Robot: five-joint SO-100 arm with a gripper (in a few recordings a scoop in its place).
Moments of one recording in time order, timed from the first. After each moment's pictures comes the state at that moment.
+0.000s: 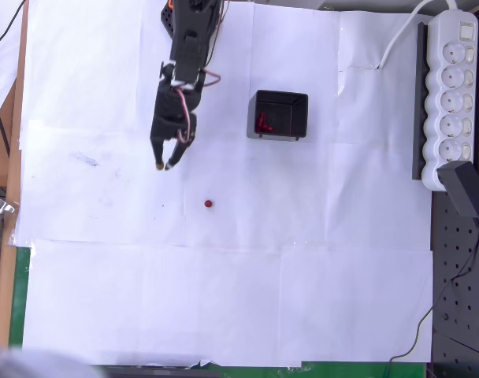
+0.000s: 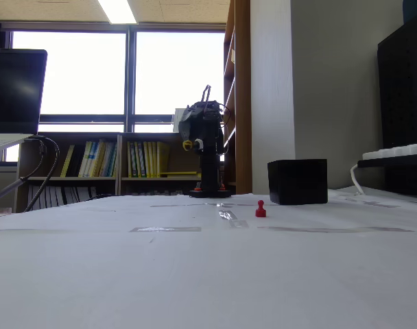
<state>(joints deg) 9.2 71.2 51.2 7.9 -90.5</state>
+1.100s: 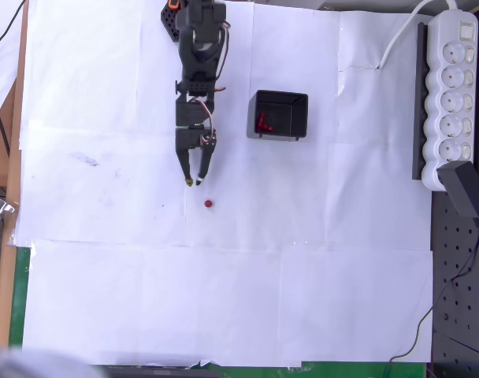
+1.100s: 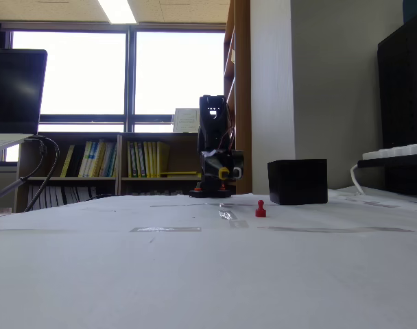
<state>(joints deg) -2.3 114.3 35.6 -67.5 -93.2</state>
